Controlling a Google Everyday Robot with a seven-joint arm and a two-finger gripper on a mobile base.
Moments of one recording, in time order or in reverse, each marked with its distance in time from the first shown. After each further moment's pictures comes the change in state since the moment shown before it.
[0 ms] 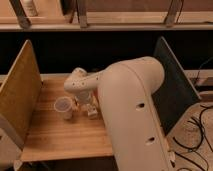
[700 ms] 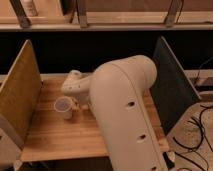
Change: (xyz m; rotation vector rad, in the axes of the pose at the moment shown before) arm 0.000 0.012 0.019 0.050 -0.026 0.006
